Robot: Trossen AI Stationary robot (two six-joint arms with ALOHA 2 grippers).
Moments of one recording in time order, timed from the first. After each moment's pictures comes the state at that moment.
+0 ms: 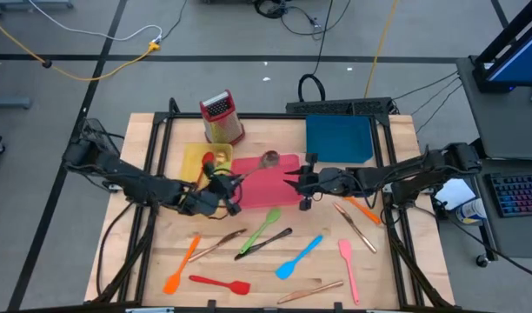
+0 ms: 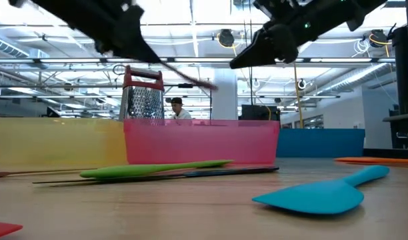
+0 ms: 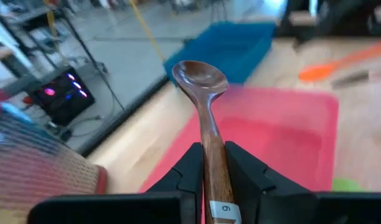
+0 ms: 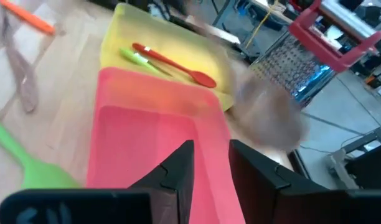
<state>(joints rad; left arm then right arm) -0.33 1.33 0.71 0.09 -0.93 -0.23 0.11 1.35 0.73 0.23 0.39 -0.31</state>
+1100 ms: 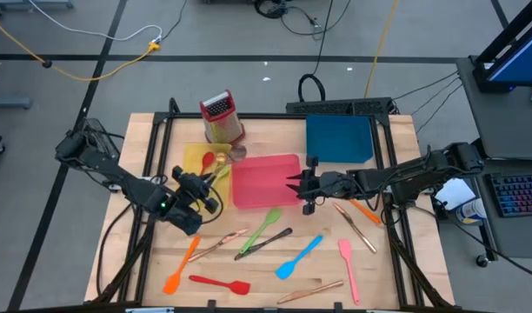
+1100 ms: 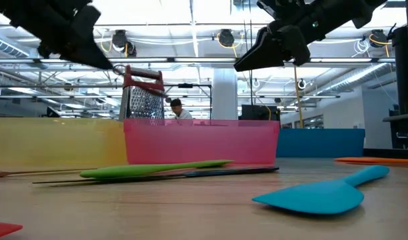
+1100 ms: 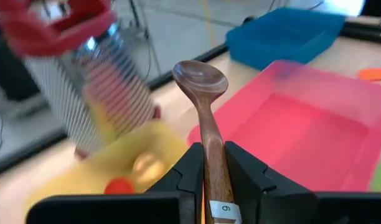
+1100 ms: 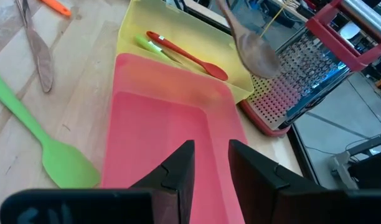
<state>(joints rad) -0.50 1.19 0.71 -0.69 -1.12 -1.07 0.13 1.34 0.73 0.17 0.39 -0.33</state>
